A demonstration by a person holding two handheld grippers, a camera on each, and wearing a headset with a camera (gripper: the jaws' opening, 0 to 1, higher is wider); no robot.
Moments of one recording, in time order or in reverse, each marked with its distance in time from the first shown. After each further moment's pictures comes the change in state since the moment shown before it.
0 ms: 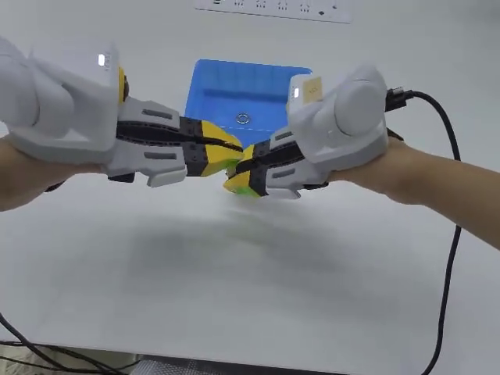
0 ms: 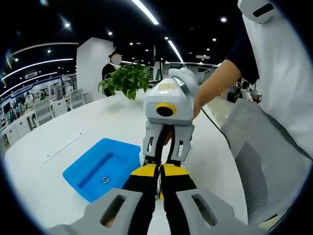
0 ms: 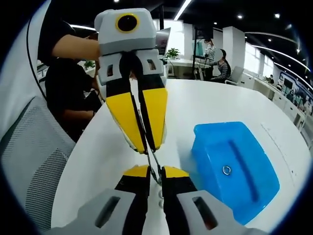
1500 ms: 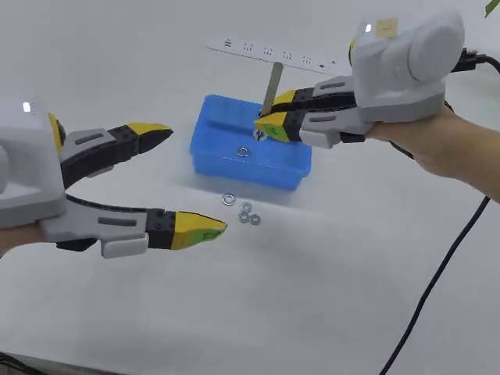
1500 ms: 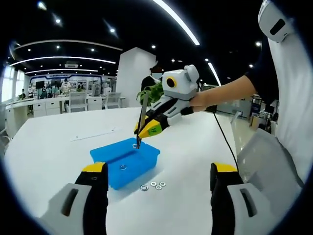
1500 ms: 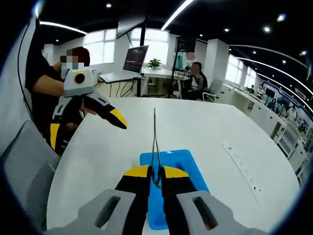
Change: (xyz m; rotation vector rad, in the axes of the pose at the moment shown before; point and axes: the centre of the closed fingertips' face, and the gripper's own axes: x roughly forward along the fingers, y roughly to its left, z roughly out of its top) left arm -0.060 0.004 -0.005 -0.220 -0.165 0.319; right arm -0.062 -0.084 0.051 -0.028 -0.062 -0.197
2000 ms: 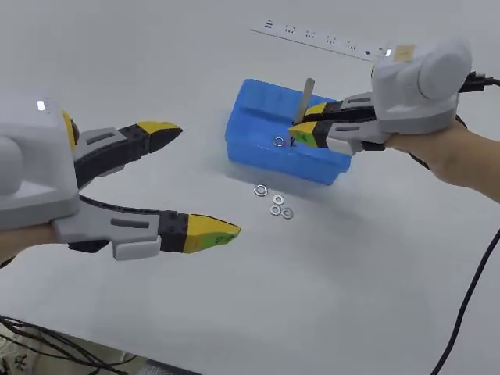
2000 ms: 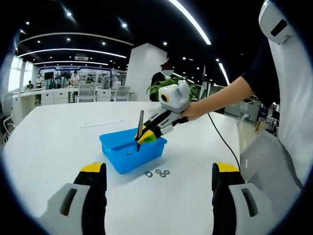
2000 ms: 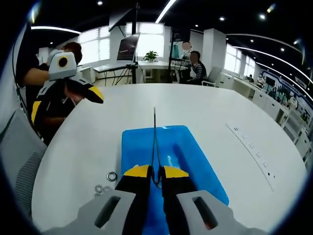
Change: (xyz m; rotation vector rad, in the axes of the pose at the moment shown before) left arm -0.017 0.011 -0.020 -0.074 0.033 0.073; right arm 0.041 -0.014 -0.053 0.061 0.053 0.018
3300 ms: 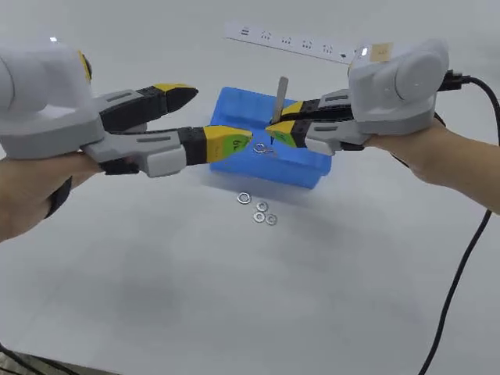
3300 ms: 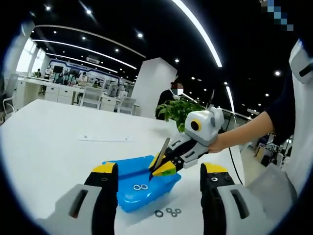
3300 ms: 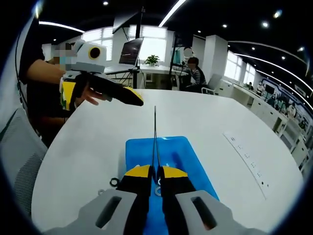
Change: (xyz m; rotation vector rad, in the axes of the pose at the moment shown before) left arm 0.063 0.044 0.063 -0.144 -0.168 0.002; right arm -0.016 0.004 0.024 -0.052 -0.038 -0.019
